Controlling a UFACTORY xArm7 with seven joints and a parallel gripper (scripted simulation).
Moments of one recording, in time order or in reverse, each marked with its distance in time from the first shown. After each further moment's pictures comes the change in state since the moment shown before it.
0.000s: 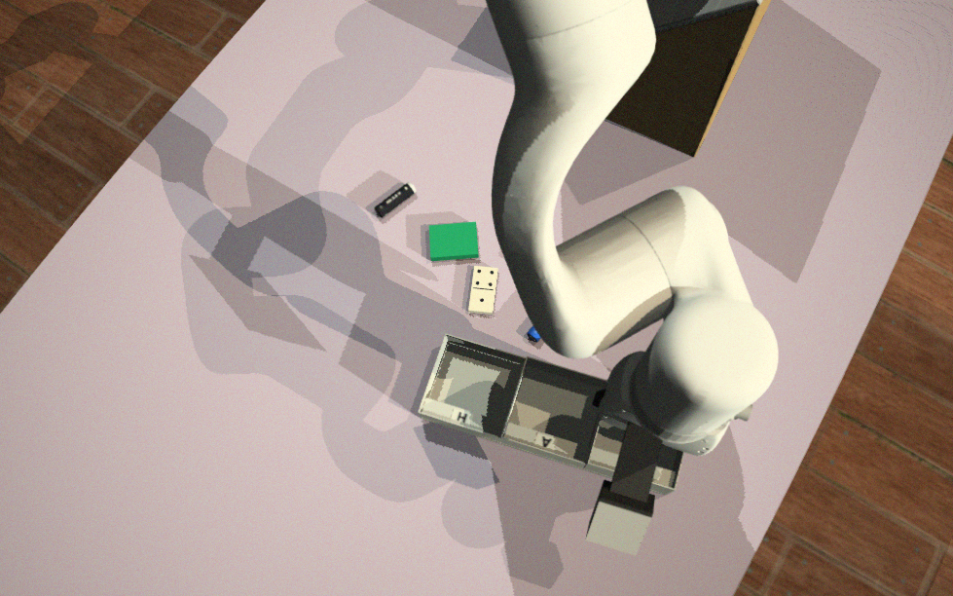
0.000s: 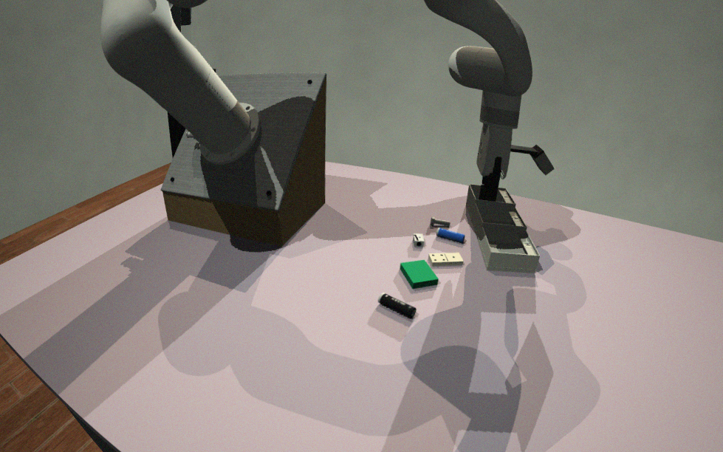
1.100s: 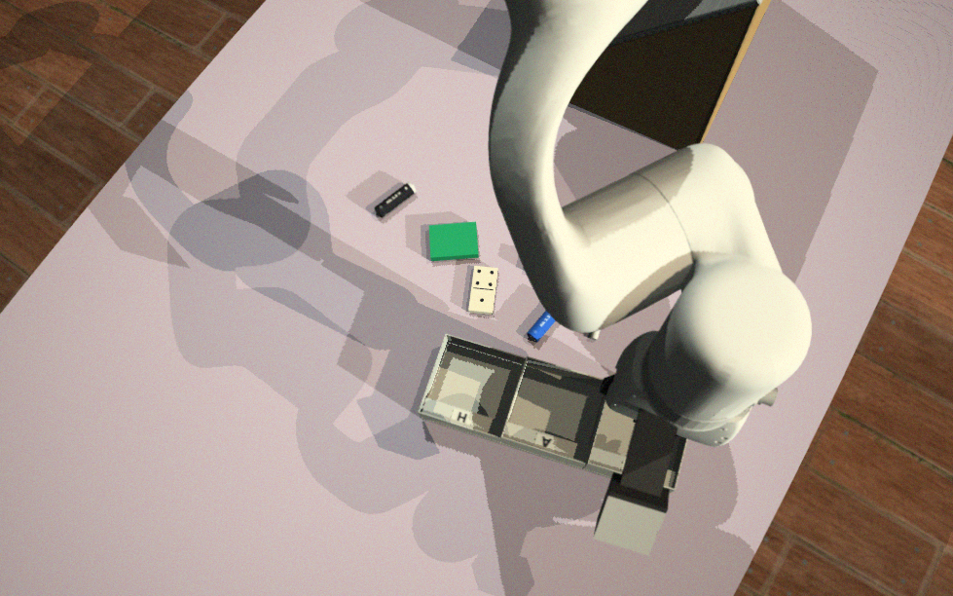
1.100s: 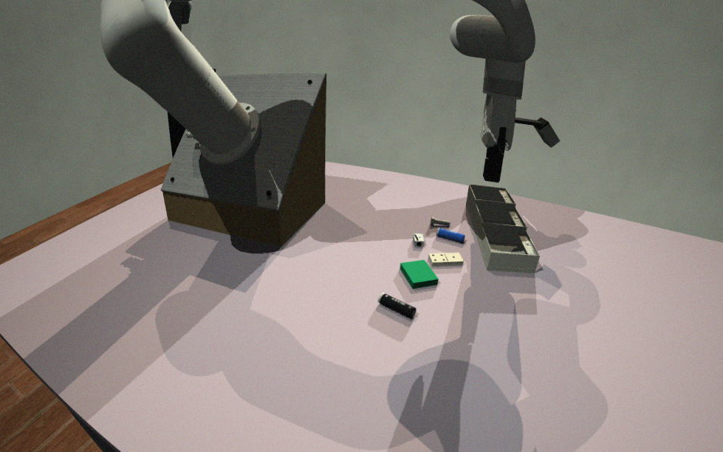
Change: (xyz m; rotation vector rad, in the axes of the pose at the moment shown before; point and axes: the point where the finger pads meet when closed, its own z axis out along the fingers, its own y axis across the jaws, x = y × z) arm 0.001 -0.001 -0.056 0.002 0.003 0.000
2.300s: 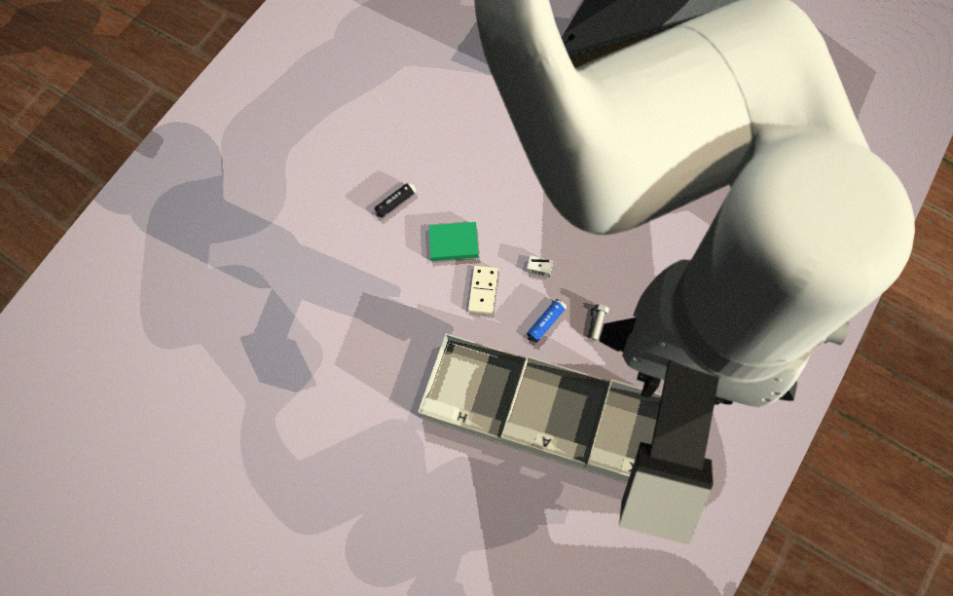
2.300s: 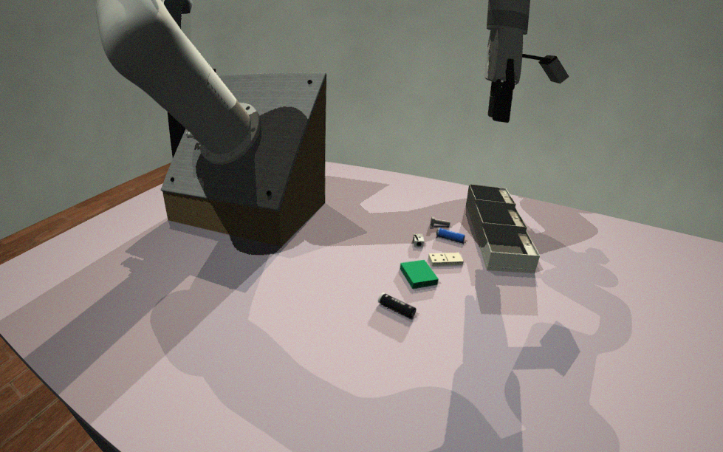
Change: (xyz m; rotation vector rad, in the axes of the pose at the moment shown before) arm -0.003 0.004 -0.123 -0.002 -0.002 -0.047
